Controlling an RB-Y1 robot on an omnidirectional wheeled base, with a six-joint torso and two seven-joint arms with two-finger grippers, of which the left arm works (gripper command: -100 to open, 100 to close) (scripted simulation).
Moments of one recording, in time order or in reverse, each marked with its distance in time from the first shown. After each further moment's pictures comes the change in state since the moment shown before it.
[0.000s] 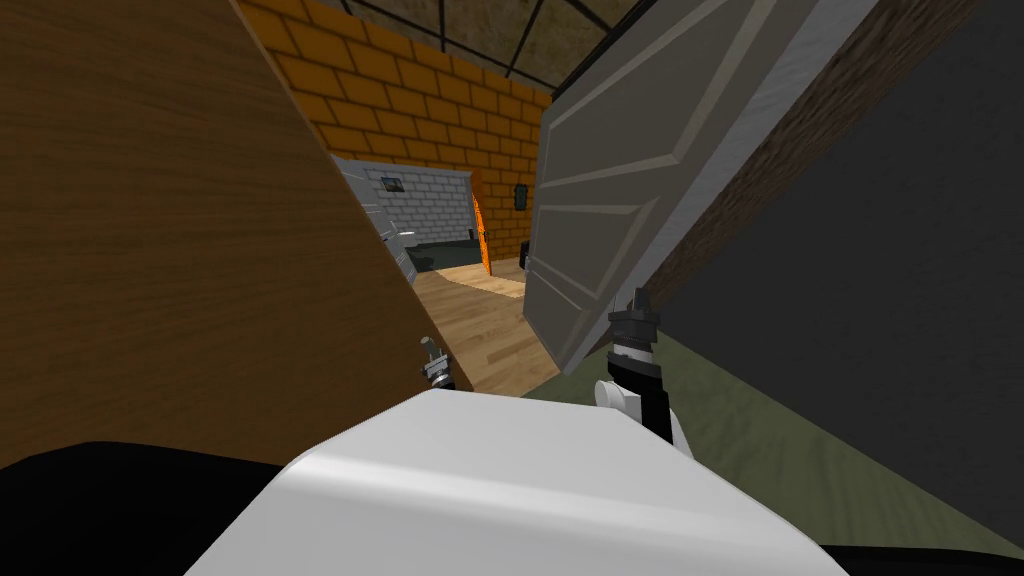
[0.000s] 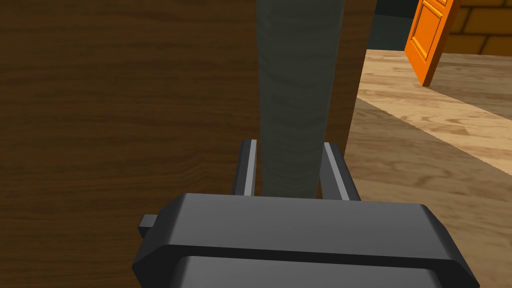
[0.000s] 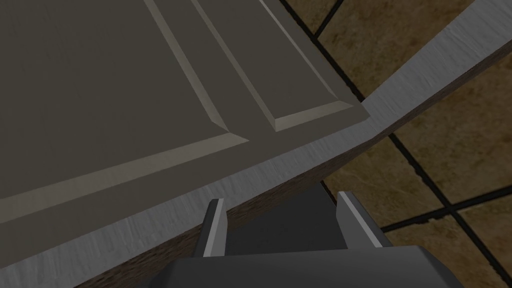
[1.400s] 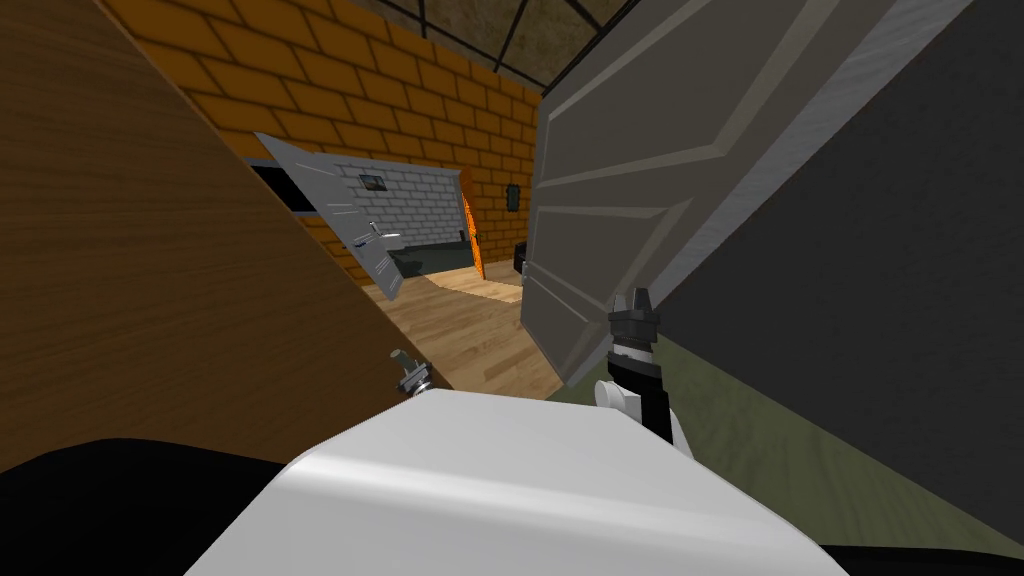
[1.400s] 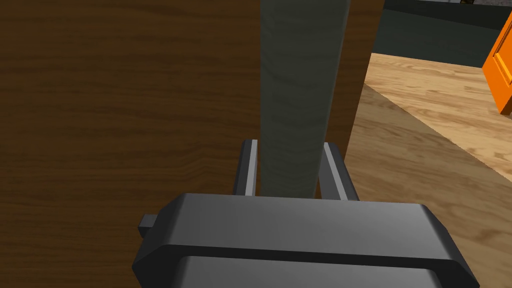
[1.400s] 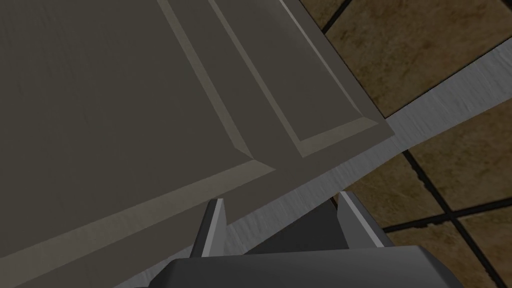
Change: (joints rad) arm 0.043 -0.029 0.175 -0.046 0.103 -0.017 -0.040
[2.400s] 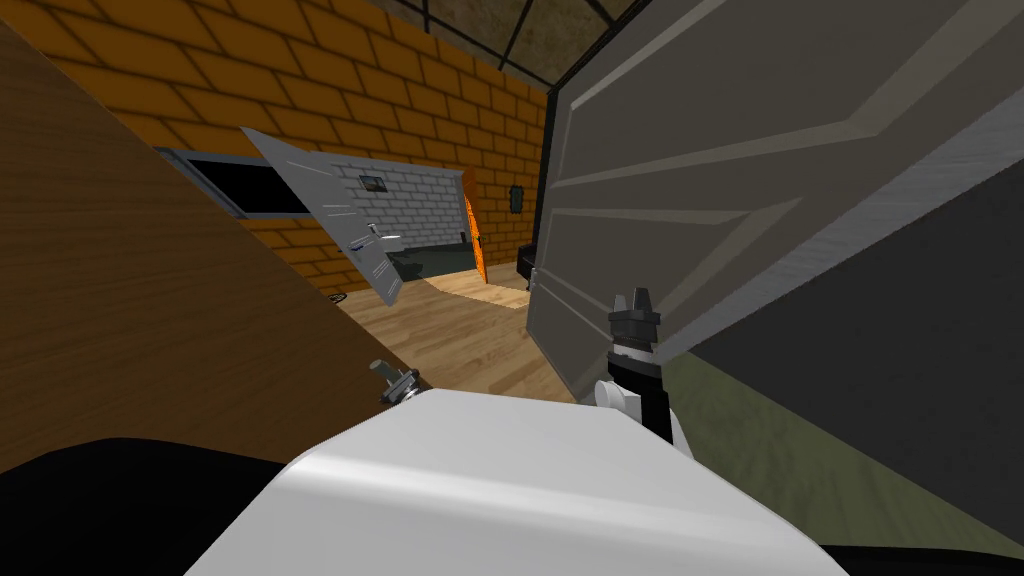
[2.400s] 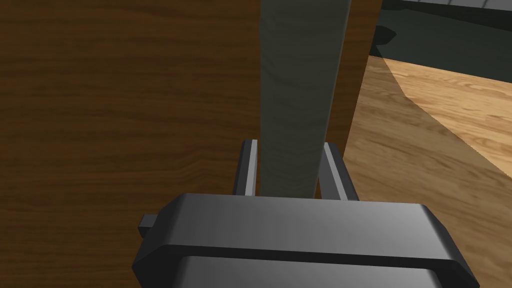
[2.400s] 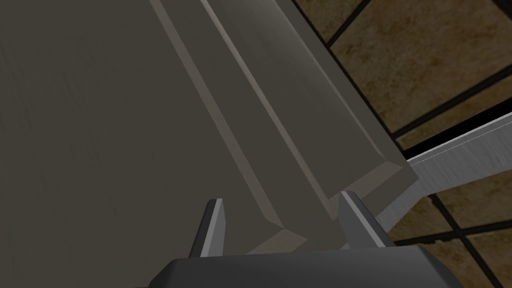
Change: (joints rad) arm 0.006 -0.014 0.118 0.007 0.034 -0.008 -0.008
